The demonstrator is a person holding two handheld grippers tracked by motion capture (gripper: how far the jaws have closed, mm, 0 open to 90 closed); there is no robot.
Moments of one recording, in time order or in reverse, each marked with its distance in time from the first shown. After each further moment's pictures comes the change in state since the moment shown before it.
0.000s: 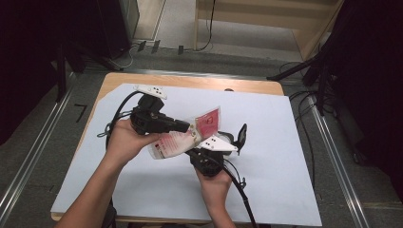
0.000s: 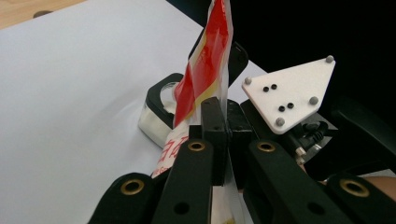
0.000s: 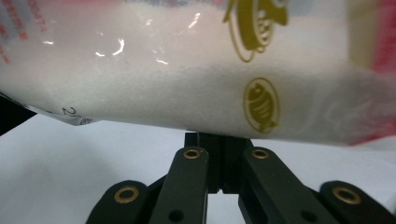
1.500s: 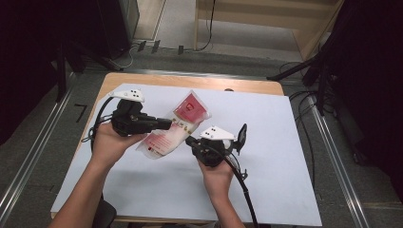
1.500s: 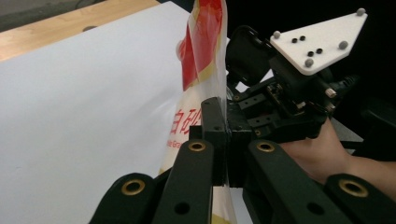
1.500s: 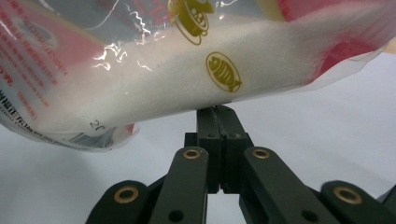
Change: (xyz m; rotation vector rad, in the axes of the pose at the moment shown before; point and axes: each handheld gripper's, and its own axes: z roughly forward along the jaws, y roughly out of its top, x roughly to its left) left arm 0.022 -0.028 -0.029 -0.083 0.082 0.038; right arm -0.010 0.025 0.004 0.047 -0.034 -0.053
